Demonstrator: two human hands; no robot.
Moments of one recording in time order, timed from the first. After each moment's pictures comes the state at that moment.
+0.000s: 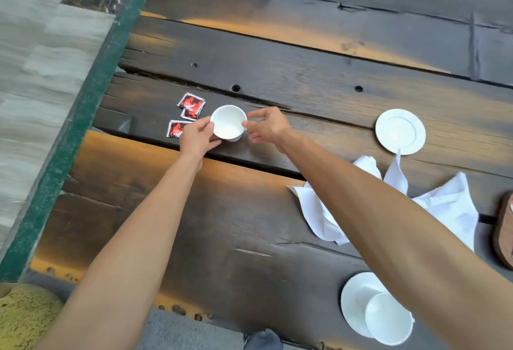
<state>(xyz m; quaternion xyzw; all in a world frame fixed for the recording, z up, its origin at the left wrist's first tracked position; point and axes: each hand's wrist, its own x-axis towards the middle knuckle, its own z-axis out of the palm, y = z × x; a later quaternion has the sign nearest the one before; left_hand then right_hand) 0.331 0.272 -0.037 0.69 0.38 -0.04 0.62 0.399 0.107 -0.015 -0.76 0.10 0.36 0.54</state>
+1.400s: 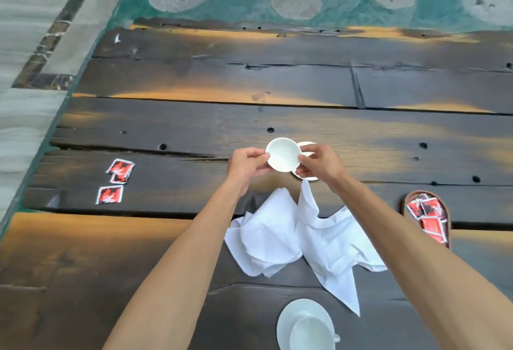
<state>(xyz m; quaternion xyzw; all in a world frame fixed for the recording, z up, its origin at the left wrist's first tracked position) 0.399 -0.003 0.030 0.63 0.24 -0.18 0.71 0.410 -0.194 0.024 -0.81 0.16 0.18 0.53</state>
